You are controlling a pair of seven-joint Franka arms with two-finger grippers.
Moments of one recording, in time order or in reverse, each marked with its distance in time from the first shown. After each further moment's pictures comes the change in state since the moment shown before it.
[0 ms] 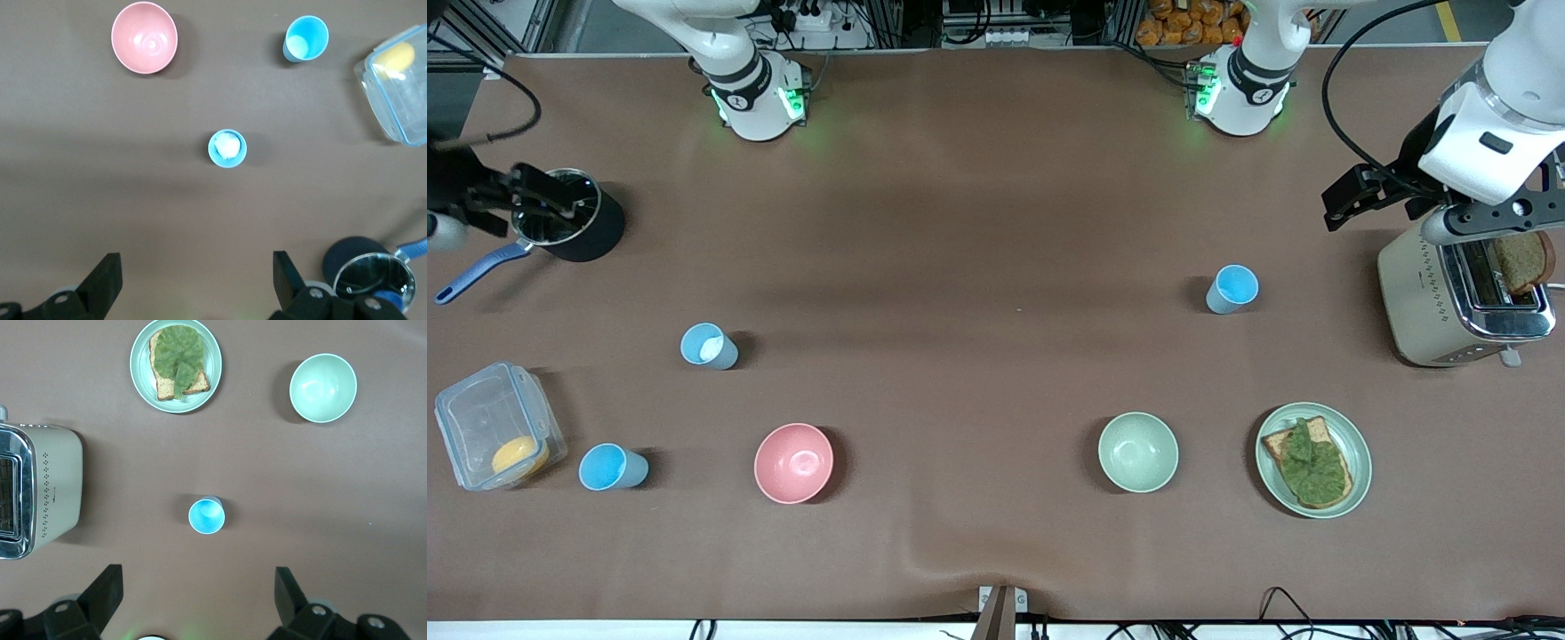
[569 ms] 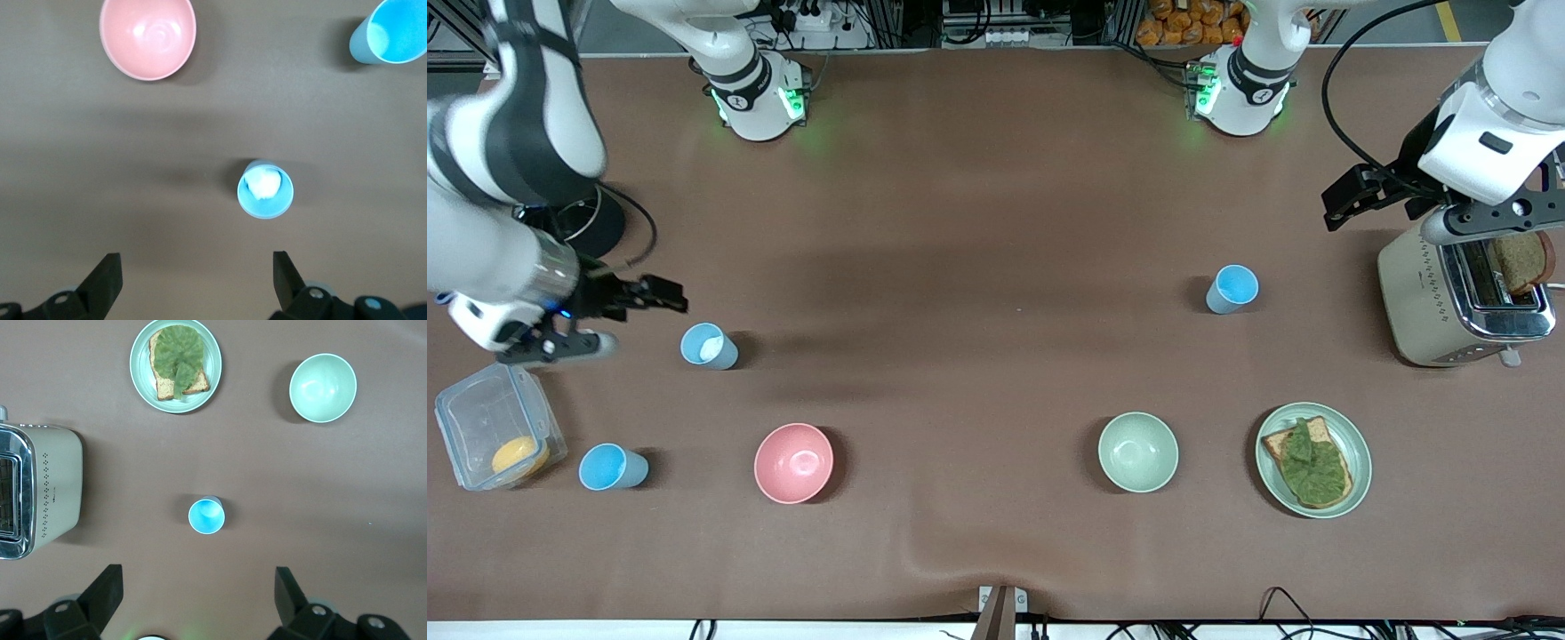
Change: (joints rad) left arm 0.000 0.000 -0.001 0.000 0.000 0.000 0.000; right arm 0.050 0.173 -0.002 -0.213 0.050 0.342 0.011
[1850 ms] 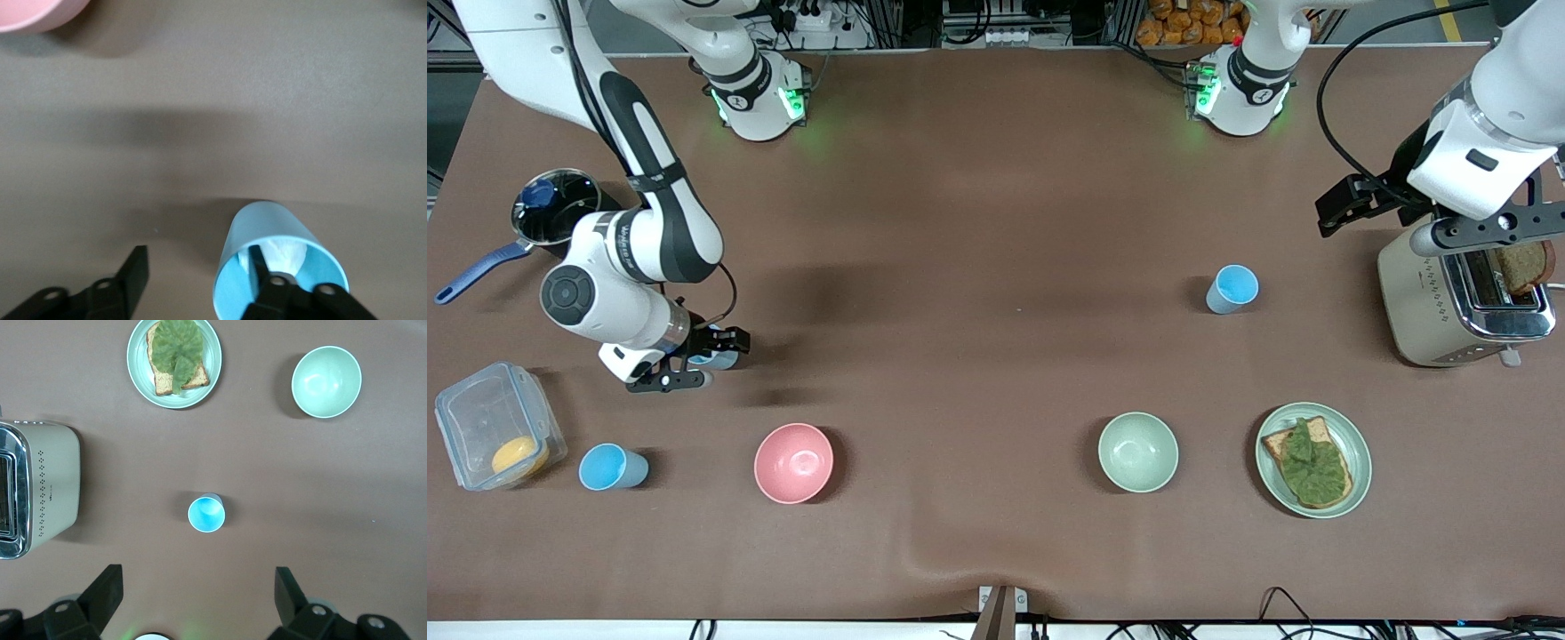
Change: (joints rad) left arm 0.002 0.018 -0.004 -0.004 0.000 0.000 0.000; right arm 0.009 0.192 -0.006 -0.284 -0.029 0.505 -0.001
